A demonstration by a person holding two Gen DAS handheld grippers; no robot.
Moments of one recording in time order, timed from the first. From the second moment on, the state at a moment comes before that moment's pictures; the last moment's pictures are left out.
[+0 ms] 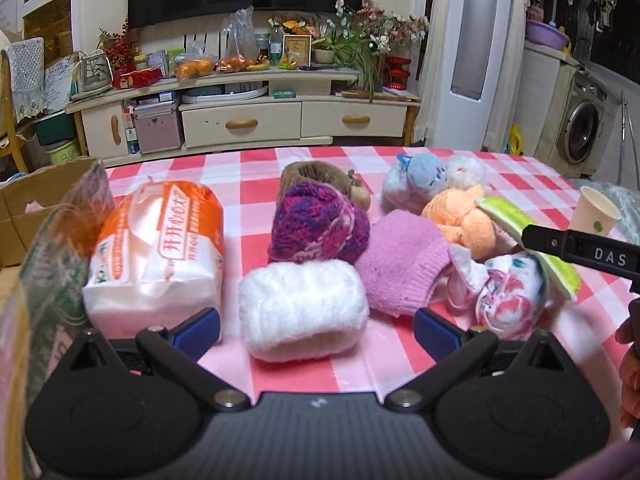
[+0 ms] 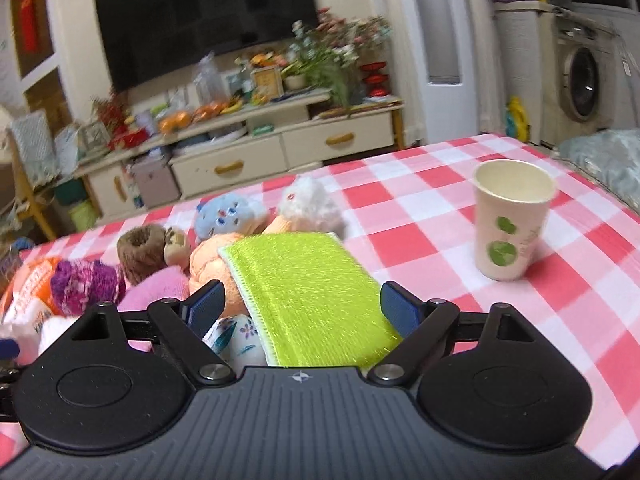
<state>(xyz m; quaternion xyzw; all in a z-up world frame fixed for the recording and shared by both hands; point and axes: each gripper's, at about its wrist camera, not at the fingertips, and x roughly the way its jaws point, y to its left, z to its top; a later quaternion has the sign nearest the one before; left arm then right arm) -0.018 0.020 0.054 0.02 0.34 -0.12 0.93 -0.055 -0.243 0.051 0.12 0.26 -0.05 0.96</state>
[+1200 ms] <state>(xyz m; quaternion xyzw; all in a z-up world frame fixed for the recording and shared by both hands) 0.016 0.016 0.030 -0.01 0.37 -0.10 0.92 -0.056 -0.251 0.049 0.00 0.27 -0.07 0.96</state>
